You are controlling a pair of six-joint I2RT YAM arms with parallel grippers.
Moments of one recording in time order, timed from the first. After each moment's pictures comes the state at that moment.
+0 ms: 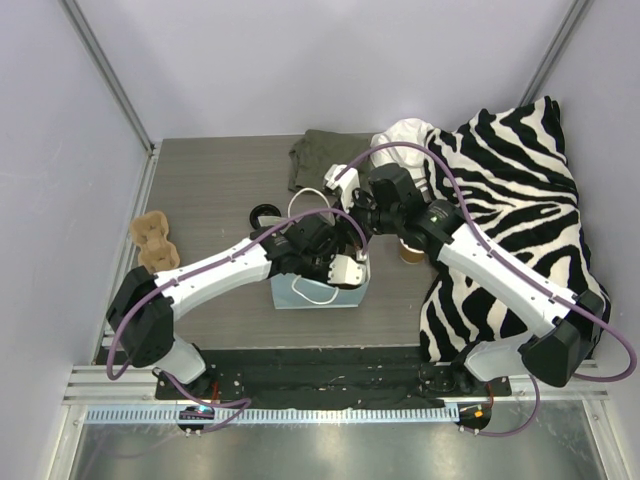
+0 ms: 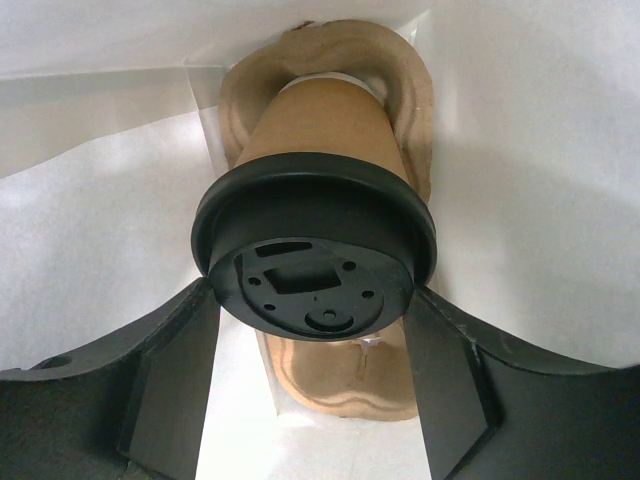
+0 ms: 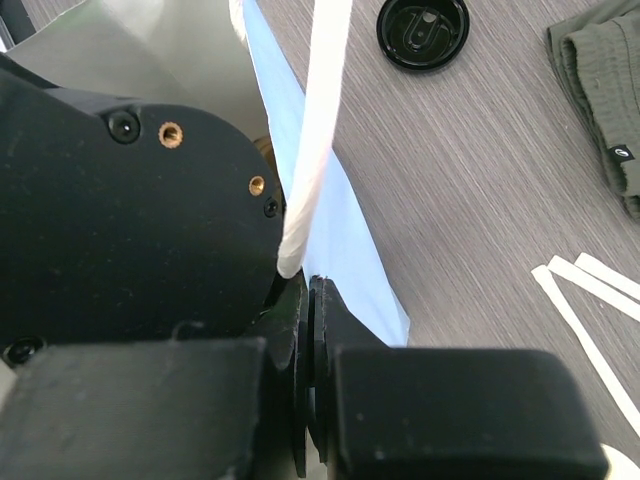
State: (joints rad) left arm -0.89 1.57 1.18 -0.68 0.18 0.86; right arm 0.74 1.36 1.34 -0.58 -0.31 -0.13
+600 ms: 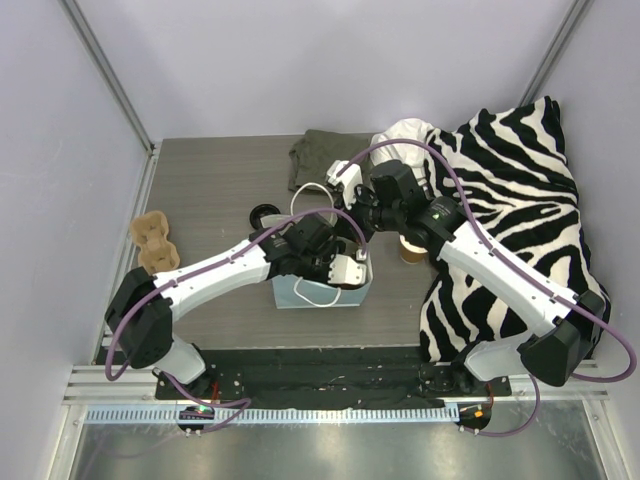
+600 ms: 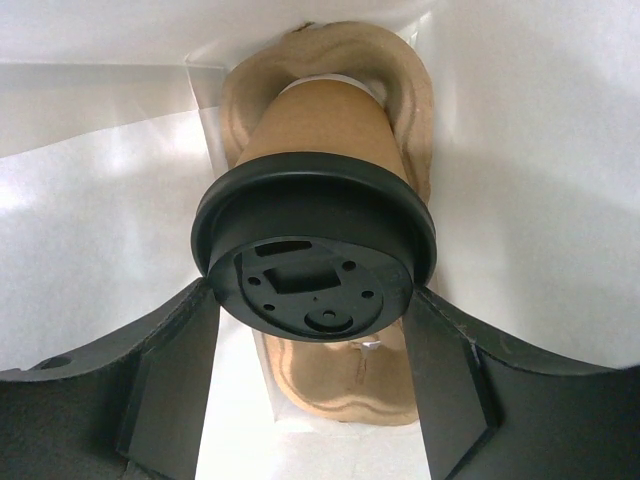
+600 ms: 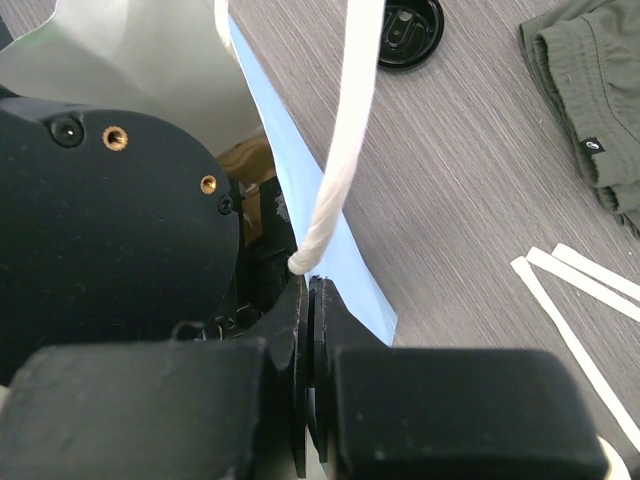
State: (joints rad) left arm -0.89 1.54 1.16 -0.65 0.18 0.85; right arm 0.73 1.36 1.37 -0.60 -0.28 -0.14
